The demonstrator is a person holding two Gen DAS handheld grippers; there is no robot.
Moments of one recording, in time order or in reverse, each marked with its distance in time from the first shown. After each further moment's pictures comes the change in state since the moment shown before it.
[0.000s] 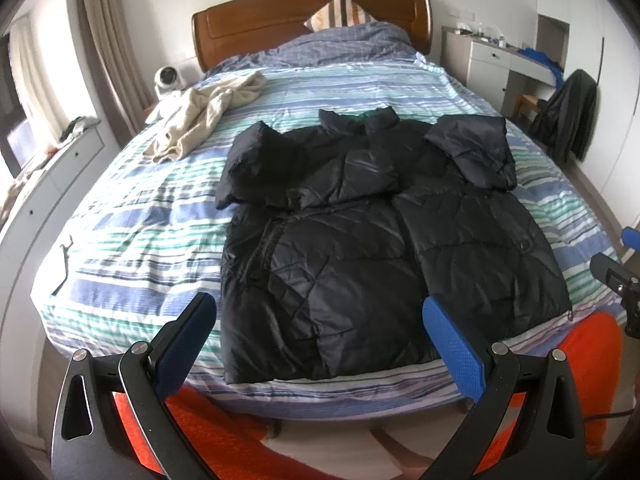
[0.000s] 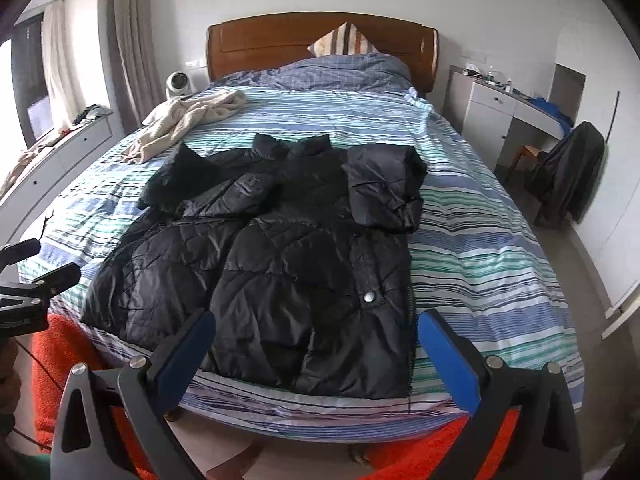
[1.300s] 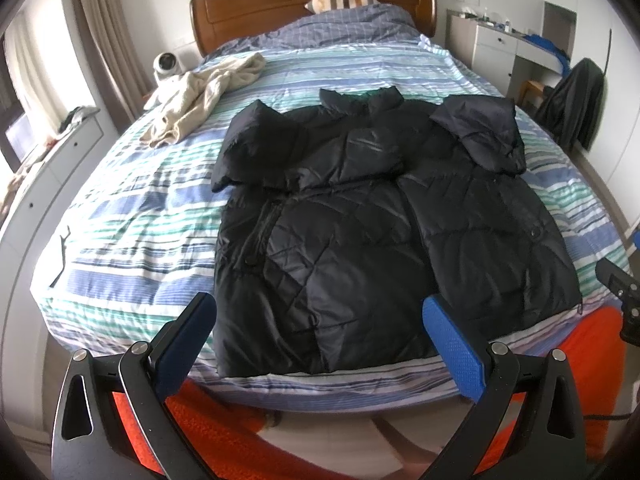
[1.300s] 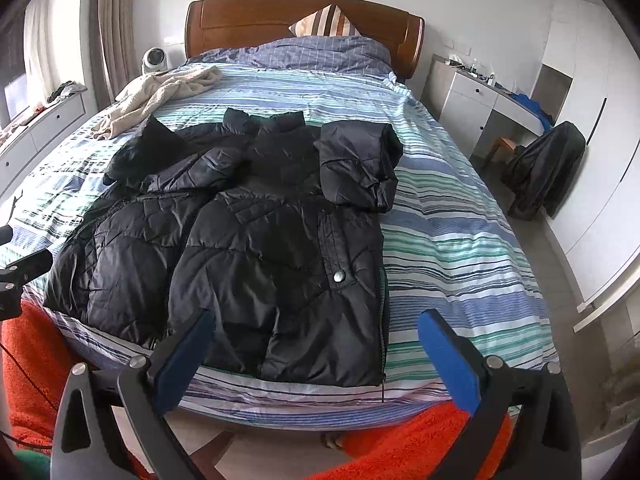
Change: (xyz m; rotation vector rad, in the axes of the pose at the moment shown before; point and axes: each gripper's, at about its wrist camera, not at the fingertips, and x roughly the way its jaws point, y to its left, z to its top) left arm 0.019 -0.006 -0.002 0.005 0.063 0.010; right arm 0.019 -0.003 -0.009 -0.022 0.069 -0.103
